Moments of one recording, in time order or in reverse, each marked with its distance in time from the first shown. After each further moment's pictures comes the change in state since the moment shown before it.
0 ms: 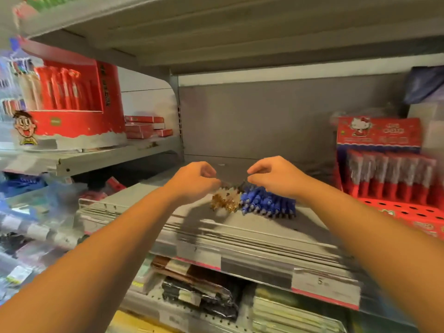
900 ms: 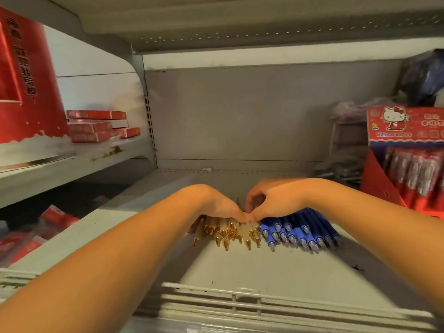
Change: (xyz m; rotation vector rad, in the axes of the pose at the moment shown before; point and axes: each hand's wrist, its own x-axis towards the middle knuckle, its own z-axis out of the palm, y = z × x) left_hand 0.126 -0.026 0.040 0.405 -0.771 -0.331; right_hand 0.083 0.002 0.036 -0.591 -0.504 0.168
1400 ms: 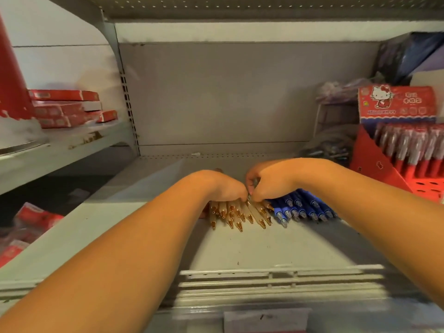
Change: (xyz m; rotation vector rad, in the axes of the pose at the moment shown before) left_hand 0.008 -0.011 0.003 -0.061 0.117 0.217; right_hand 0.012 -0.036 0.005 -0.004 -0.005 0.265
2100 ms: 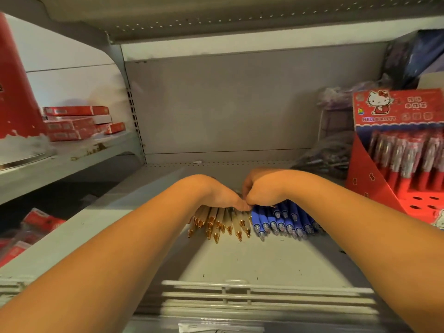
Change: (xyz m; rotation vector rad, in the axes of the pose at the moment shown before) left_hand -0.009 0.035 0.001 0.133 -0.050 -0.111; right_hand 0.001 0.028 -0.003 0.019 0.043 0.001
